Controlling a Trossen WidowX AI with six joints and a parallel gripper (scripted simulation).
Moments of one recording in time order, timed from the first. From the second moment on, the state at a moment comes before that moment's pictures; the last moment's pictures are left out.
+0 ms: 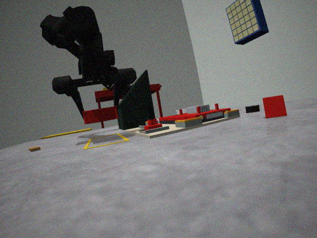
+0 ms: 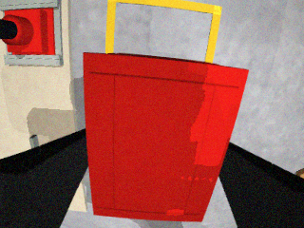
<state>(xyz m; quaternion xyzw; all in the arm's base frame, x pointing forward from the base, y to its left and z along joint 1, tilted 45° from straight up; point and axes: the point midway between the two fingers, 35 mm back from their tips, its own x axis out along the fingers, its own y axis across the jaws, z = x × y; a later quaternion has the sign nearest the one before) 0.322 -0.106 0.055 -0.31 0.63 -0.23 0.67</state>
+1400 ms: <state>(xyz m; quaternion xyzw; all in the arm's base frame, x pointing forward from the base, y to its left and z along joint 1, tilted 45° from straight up) 0.321 -0.126 0.037 -0.31 0.63 -0.24 0.67</state>
